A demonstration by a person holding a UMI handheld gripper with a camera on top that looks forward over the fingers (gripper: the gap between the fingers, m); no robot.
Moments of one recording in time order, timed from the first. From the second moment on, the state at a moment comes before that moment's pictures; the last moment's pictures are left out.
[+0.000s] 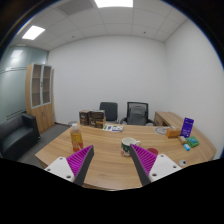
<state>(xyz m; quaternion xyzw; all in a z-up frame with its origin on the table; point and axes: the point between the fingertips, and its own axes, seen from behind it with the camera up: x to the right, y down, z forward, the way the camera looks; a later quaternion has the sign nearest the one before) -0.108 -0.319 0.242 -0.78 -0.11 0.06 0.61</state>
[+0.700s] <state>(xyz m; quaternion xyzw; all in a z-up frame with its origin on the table) -0.353 -0.212 0.138 -0.75 -0.16 0.12 0.63</state>
